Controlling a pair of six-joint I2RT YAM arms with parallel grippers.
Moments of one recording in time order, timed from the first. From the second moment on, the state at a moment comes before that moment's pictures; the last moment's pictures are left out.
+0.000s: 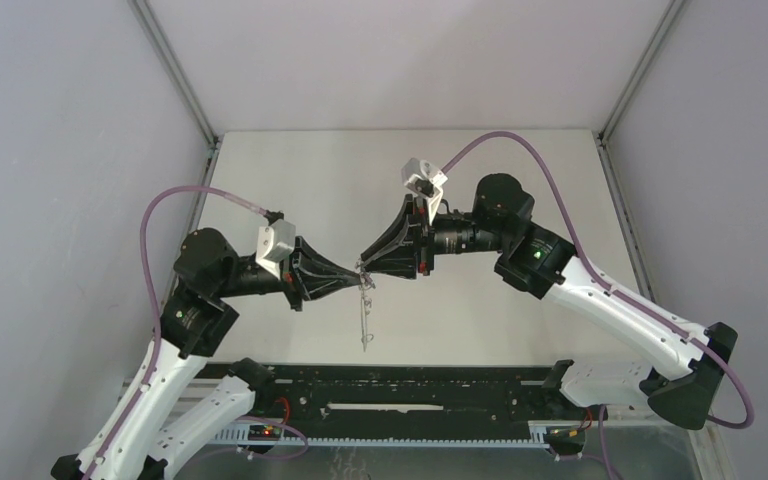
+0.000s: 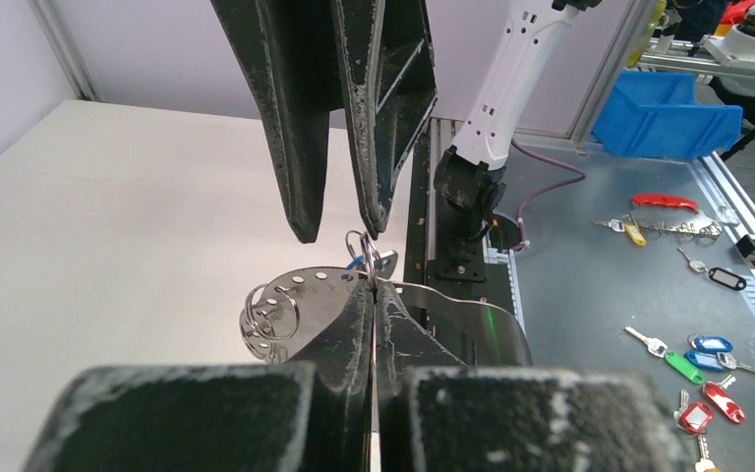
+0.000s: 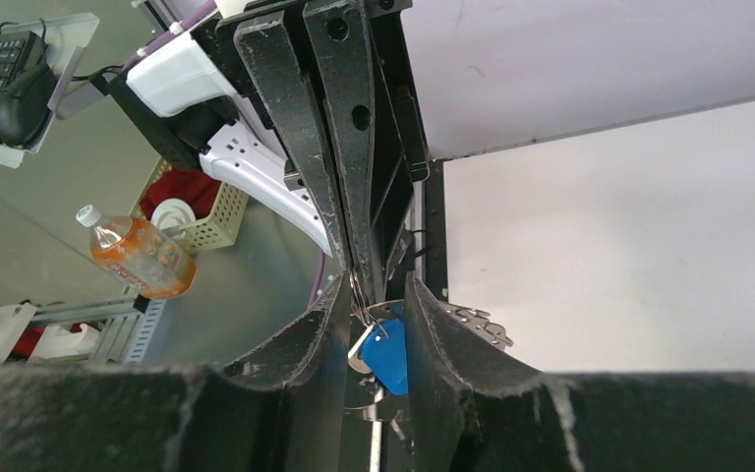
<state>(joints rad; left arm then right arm) -0.49 0.67 0.92 -0.20 0.98 -0.12 0.90 1.22 1.26 -0.03 -0.72 0.31</state>
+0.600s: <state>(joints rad) -0.49 0.67 0.92 -0.20 0.98 -0.12 0.91 1.23 1.26 -0.04 -0.78 0.29</state>
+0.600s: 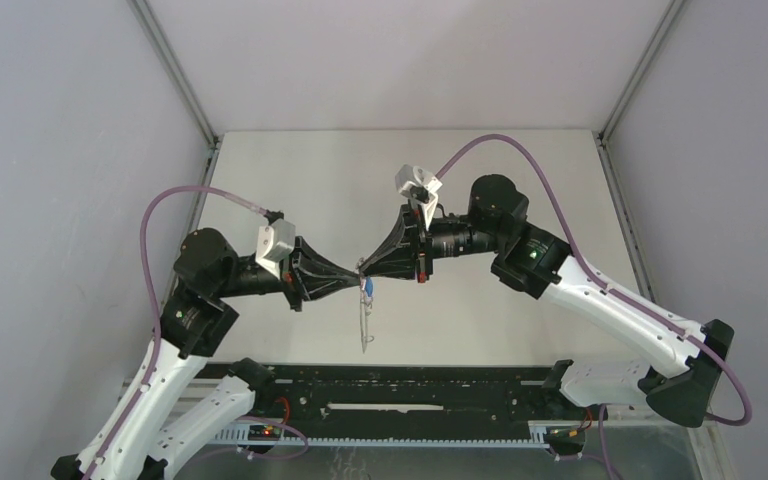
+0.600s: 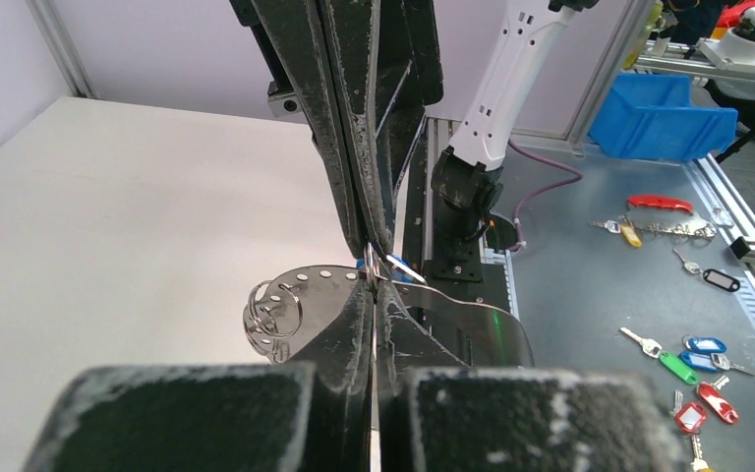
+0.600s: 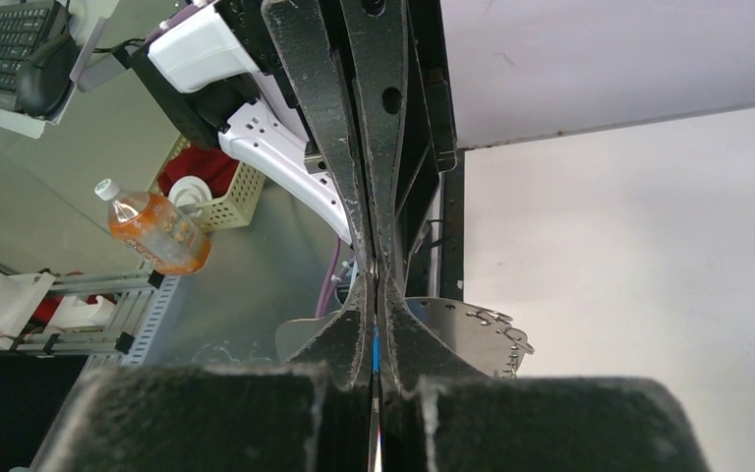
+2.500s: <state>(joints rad) -0.51 0.74 1.03 -0.71 1.00 0.41 1.08 1.46 1.69 -0.80 -0.53 -0.08</state>
